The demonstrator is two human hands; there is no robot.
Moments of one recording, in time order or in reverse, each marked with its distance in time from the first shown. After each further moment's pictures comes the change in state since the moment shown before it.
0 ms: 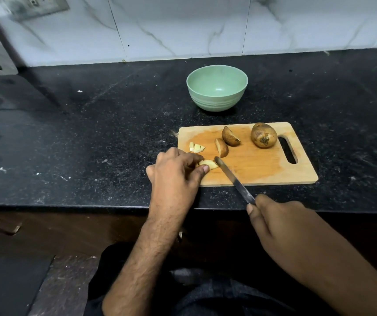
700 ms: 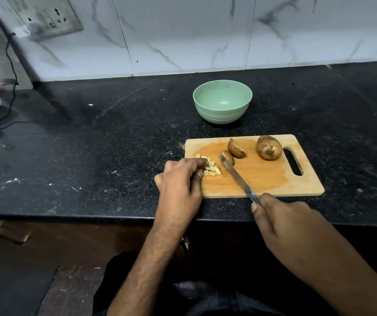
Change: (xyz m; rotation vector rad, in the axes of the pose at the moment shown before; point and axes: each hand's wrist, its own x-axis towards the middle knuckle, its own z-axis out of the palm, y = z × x) left_hand 0.005 -0.009 0.002 -0.107 0.010 0.082; right_hand 0.014 0.002 0.001 0.021 0.098 -0.002
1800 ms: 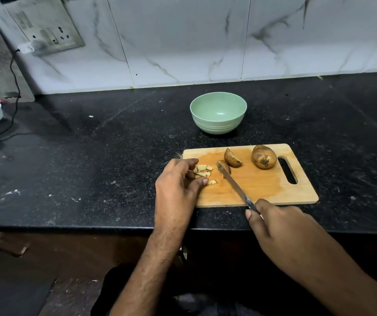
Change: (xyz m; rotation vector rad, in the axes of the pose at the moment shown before) left_hand 0.011 0.007 -0.003 -0.134 0.151 0.040; right_hand 0.007 -0.001 0.002 0.026 0.019 0.036
